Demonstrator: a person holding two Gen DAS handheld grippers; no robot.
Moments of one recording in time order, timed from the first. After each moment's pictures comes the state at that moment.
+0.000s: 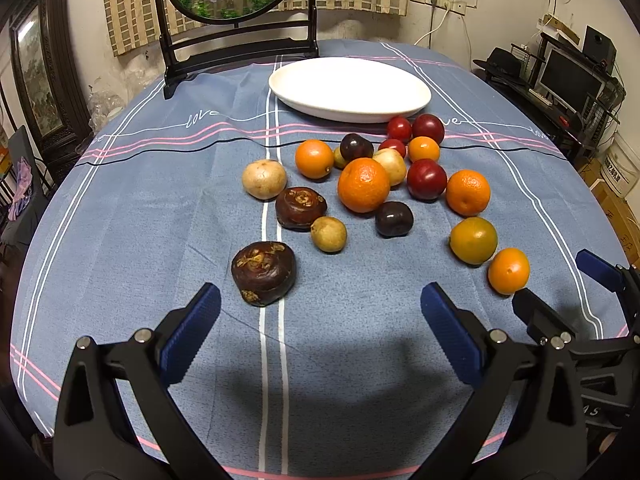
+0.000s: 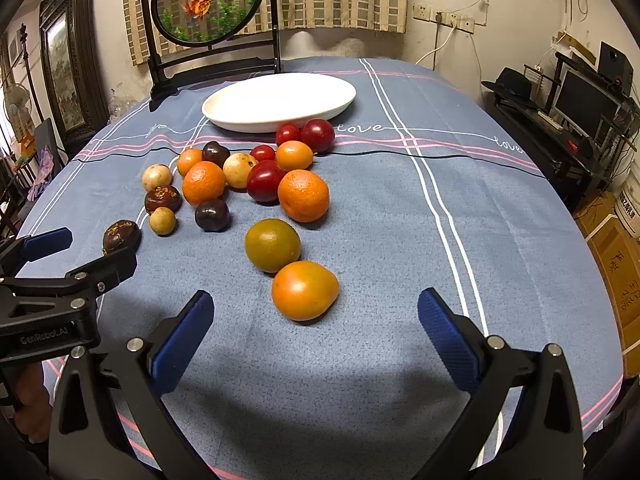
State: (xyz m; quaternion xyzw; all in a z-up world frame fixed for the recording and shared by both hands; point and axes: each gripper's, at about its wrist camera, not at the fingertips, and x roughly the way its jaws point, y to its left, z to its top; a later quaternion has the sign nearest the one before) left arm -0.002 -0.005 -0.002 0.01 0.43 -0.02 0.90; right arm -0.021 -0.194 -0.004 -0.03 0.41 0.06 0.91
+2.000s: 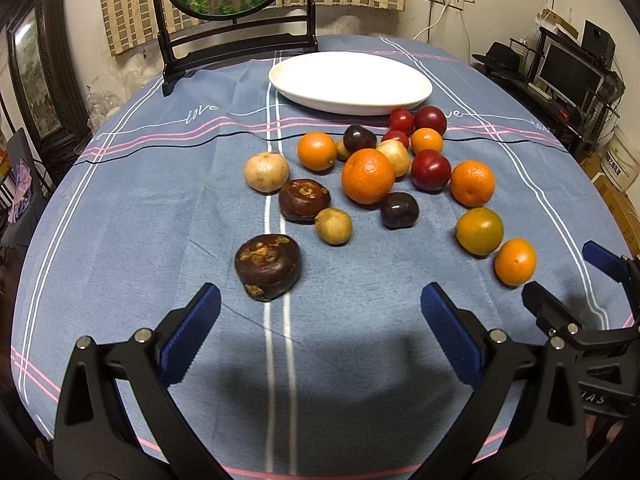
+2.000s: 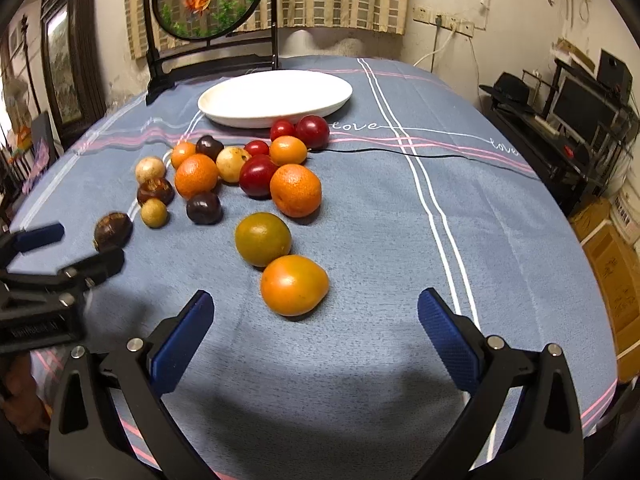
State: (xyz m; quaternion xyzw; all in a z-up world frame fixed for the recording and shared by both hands) left arm -0.003 0.001 -0.008 0.02 0.44 -0.02 0.90; right arm -0.023 -0.196 -0.009 -0.05 0.41 0.05 0.91
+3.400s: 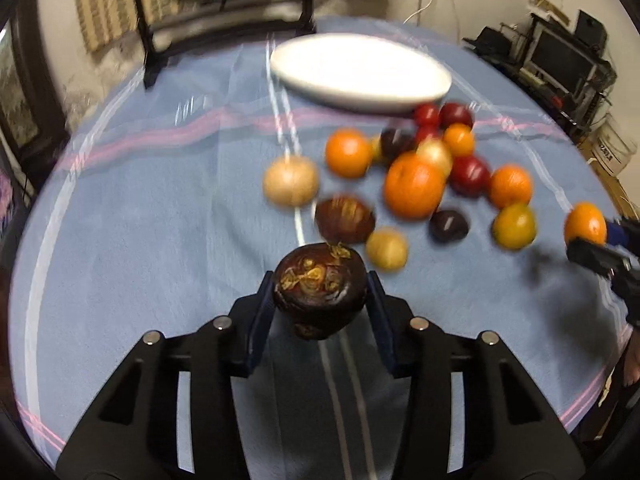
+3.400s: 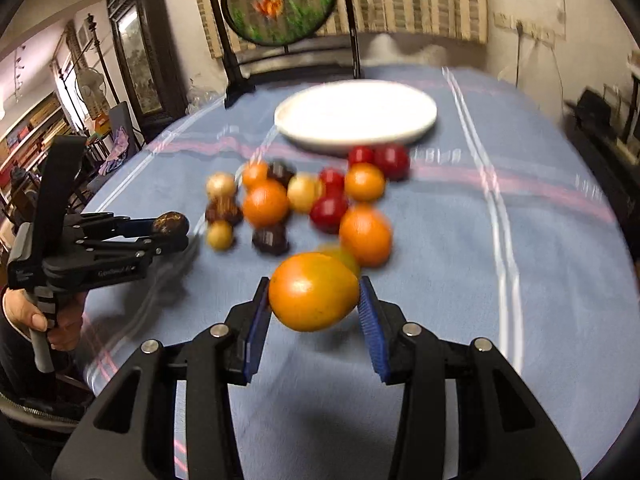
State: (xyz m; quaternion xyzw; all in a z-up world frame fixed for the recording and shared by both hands) left arm 0.053 0.034 -0.007 0.03 0.46 -0.06 0.89; right arm 0.021 -0.197 0.020 -0.03 0.40 0.22 0.89
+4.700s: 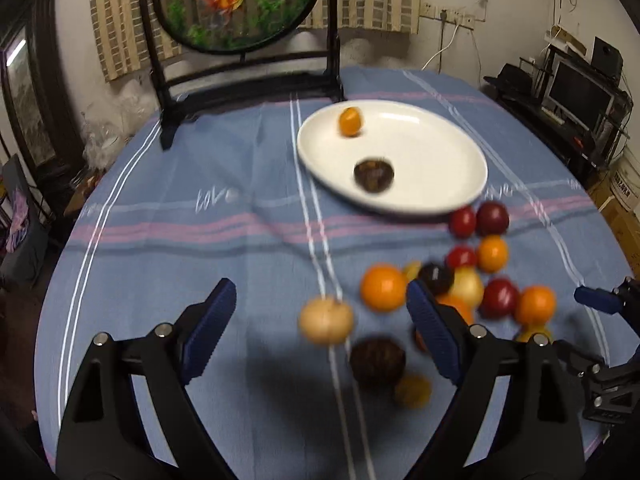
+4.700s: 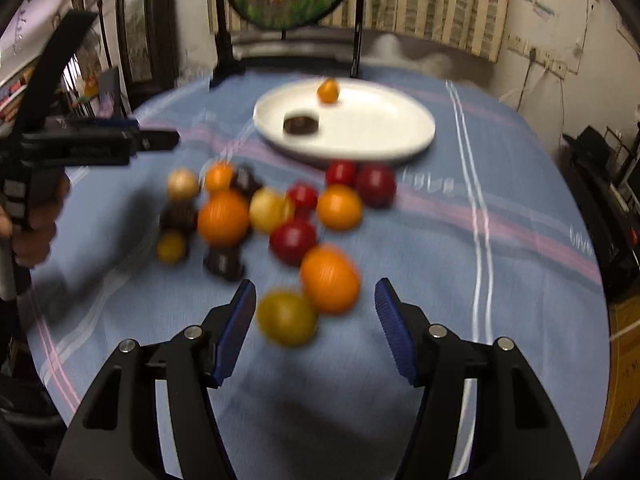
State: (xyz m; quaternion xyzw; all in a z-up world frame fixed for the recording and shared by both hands) left arm 0.104 0.048 0.023 0.03 0.41 -0.02 0.91; right arm 0.050 -0.189 -0.001 -0.11 0.42 0.20 0.88
